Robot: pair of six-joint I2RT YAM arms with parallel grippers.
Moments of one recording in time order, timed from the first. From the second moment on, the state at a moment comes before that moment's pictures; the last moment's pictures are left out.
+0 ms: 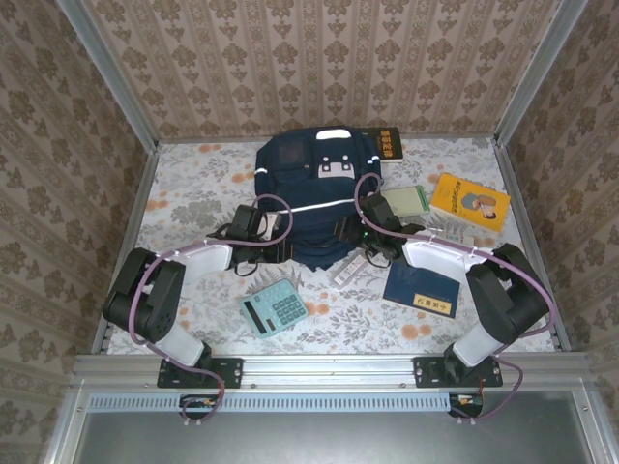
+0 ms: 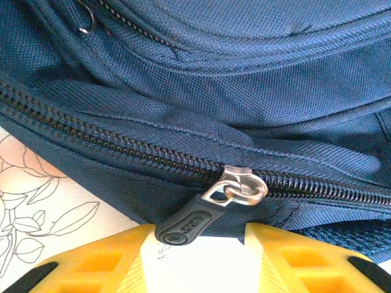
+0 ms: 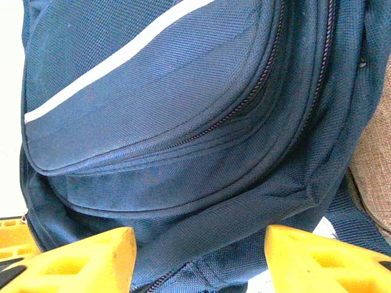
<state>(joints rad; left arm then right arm) -0.47 1.57 0.74 -0.12 0.32 -0.31 0.54 1.58 0.89 -0.10 -0.01 0.77</state>
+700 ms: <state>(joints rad) -0.46 1.58 0.75 -0.06 0.35 -0.30 0.54 1.60 0.90 -0.10 -0.01 0.77</state>
